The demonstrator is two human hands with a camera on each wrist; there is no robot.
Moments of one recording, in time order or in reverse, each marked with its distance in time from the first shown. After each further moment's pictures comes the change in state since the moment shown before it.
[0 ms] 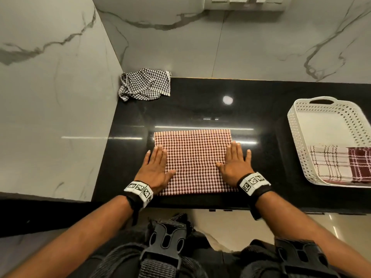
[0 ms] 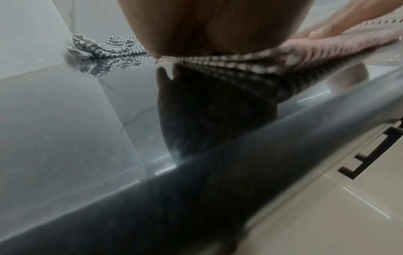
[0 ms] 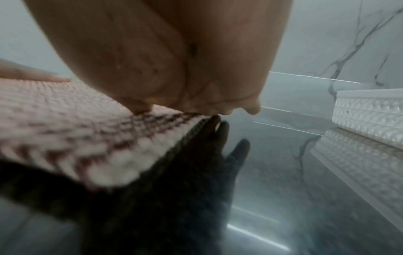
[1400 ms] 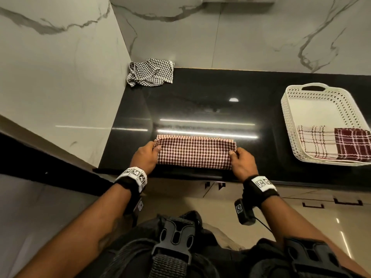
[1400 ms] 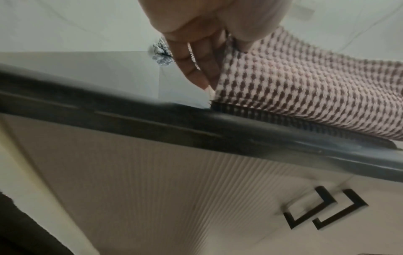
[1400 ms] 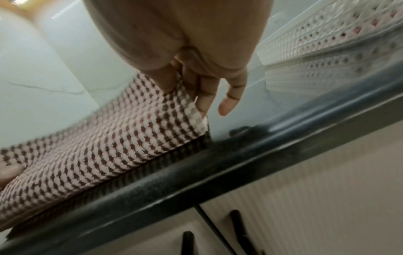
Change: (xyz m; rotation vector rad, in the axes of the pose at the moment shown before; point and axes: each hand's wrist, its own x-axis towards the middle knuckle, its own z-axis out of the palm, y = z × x) left_hand -0.067 0.018 0.006 -0.552 0.331 -0.311; right_hand -0.087 0.033 0.038 0.779 0.374 0.053
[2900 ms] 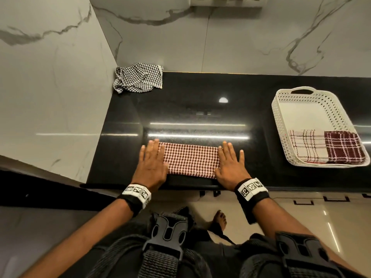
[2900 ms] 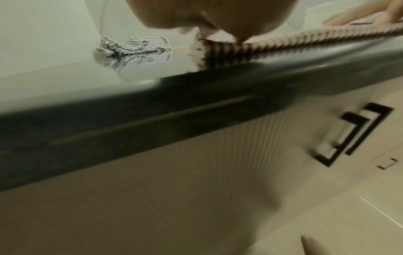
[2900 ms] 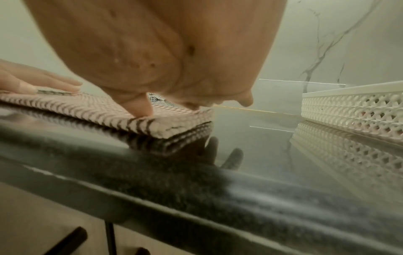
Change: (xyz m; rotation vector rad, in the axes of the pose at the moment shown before) left_hand 0.006 0.014 0.033 0.455 0.005 0.436; right_hand 0.016 -0.006 0.008 -0.726 -0.307 -0.247
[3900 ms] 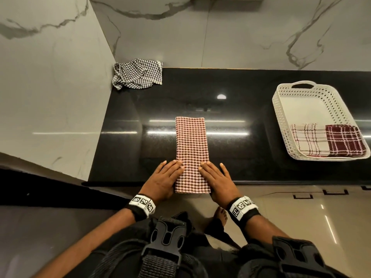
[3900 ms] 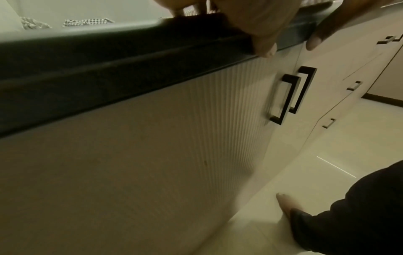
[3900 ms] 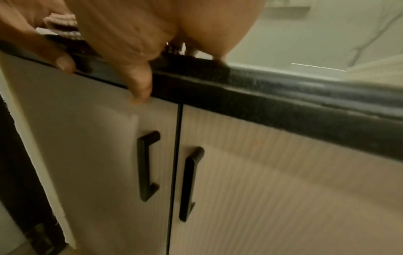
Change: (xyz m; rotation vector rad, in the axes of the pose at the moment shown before) left_hand -0.033 0.006 0.045 -0.085 0.062 0.451; right_hand -0.035 -0.026 0.074 0.046 0.244 -0.347
